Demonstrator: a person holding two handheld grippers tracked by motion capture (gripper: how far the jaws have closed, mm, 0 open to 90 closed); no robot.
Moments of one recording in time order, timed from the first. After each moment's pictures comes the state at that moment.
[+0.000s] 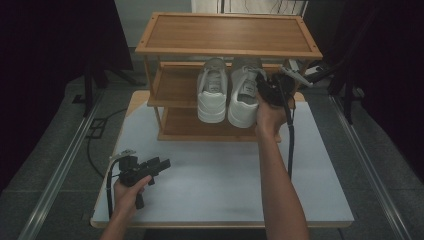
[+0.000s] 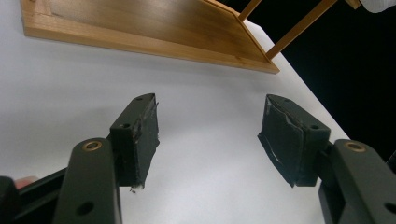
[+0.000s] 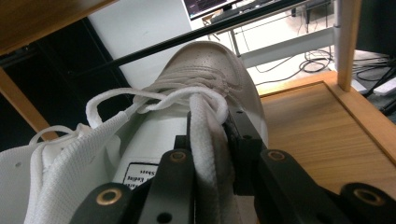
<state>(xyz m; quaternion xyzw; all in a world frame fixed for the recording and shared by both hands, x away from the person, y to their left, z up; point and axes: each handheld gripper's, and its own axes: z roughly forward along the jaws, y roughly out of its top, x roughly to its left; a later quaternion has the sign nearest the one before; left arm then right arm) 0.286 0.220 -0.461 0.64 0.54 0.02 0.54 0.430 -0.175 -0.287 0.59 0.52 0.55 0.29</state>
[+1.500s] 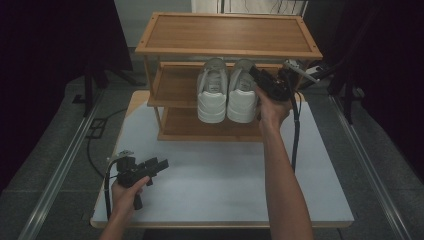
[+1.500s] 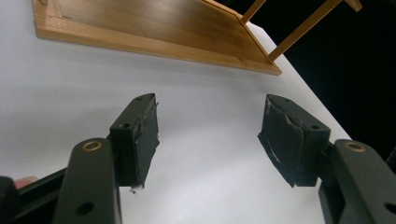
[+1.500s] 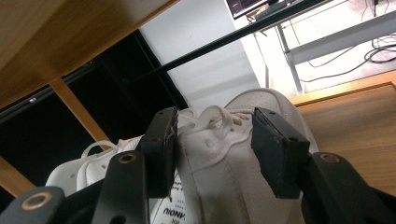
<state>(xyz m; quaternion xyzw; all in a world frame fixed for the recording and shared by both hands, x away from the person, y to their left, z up) 0.282 0.225 -0.460 0.64 0.54 0.03 0.54 0.447 -0.190 -0.287 0.55 0.52 0.62 0.21</state>
